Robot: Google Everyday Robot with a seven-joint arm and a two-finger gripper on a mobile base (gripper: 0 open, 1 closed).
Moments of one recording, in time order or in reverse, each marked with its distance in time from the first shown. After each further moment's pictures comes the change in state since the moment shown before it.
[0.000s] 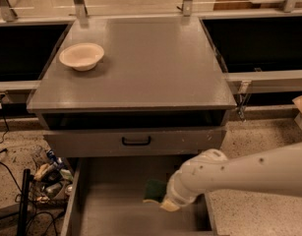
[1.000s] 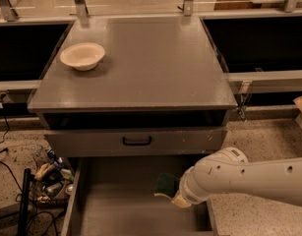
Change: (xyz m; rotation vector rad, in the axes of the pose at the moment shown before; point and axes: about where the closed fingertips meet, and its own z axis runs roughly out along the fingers) arm 0.030 -0.017 -0.046 0.085 0.011 0.082
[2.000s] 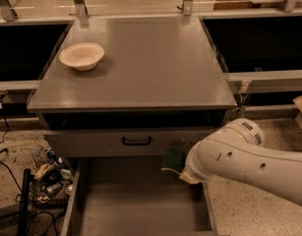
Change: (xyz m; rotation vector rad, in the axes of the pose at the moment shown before) arm -0.029 -0.042 -0.098 0.181 0.036 -0.013
